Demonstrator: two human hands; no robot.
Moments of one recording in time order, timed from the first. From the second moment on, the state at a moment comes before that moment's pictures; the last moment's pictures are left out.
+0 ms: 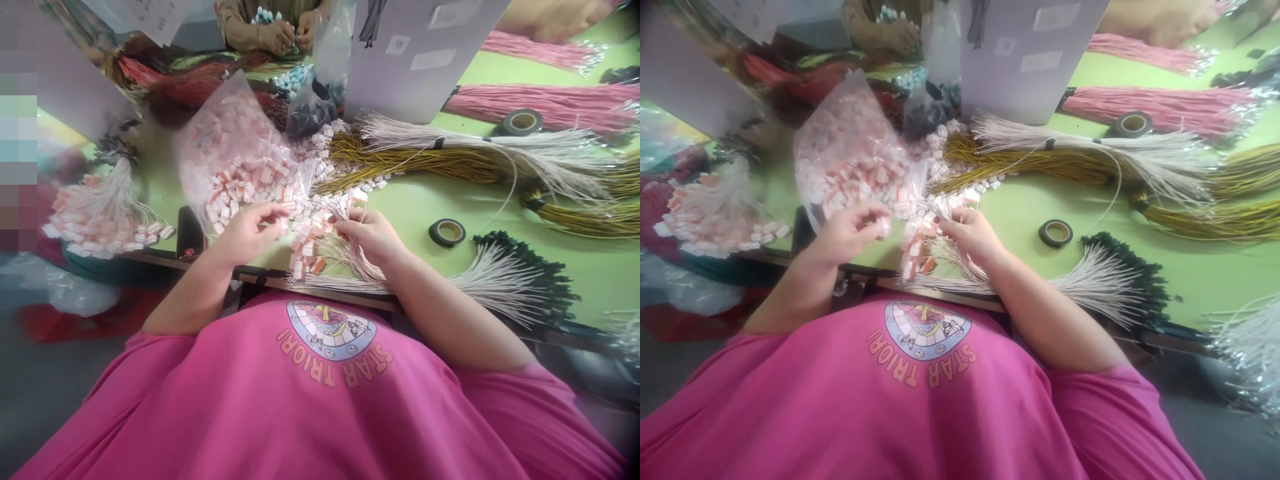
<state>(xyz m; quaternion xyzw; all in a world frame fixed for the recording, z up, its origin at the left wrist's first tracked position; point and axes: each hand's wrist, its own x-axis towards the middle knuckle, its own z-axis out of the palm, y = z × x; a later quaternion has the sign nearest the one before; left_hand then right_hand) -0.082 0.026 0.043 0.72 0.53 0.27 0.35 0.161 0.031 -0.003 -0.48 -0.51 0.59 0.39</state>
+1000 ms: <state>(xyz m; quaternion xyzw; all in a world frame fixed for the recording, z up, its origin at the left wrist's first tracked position) -0.032 0.034 0.005 0.54 0.42 0.33 0.65 0.156 0.022 0.001 -0.44 -0.53 0.60 0.40</state>
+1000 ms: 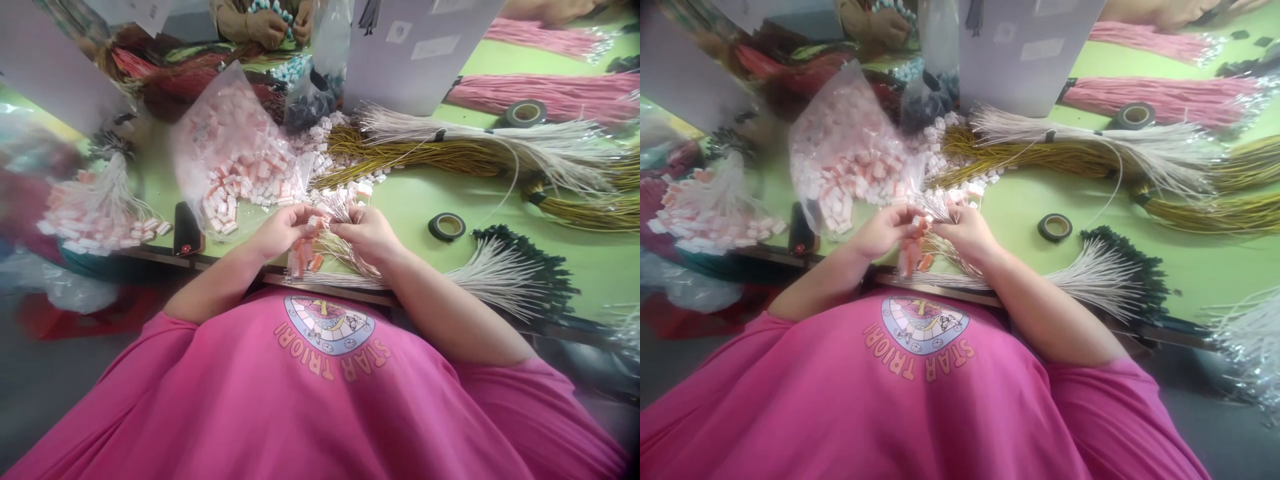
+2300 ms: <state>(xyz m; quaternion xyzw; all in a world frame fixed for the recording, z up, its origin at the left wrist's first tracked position) -0.024 0.028 0.009 0.67 0.52 0.27 0.47 0.152 0.020 -0.006 -0.47 -0.63 0.48 0.39</state>
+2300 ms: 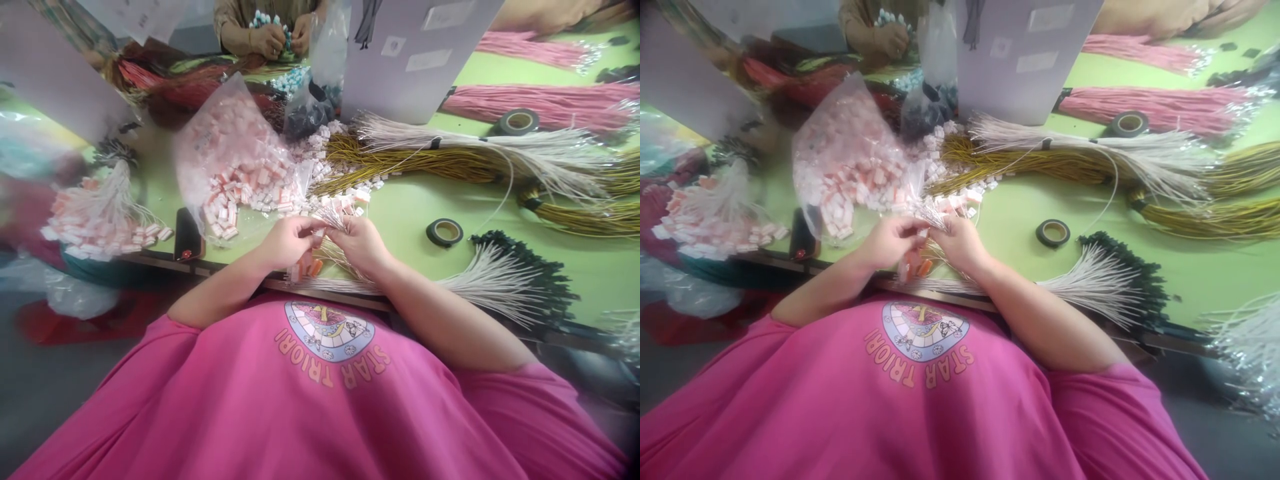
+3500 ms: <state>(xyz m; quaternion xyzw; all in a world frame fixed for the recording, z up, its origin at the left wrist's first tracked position) -0.052 0.030 0.018 0.76 0.48 0.22 0.38 0.158 0.023 -0.002 -0.46 -0.63 0.51 0.36</state>
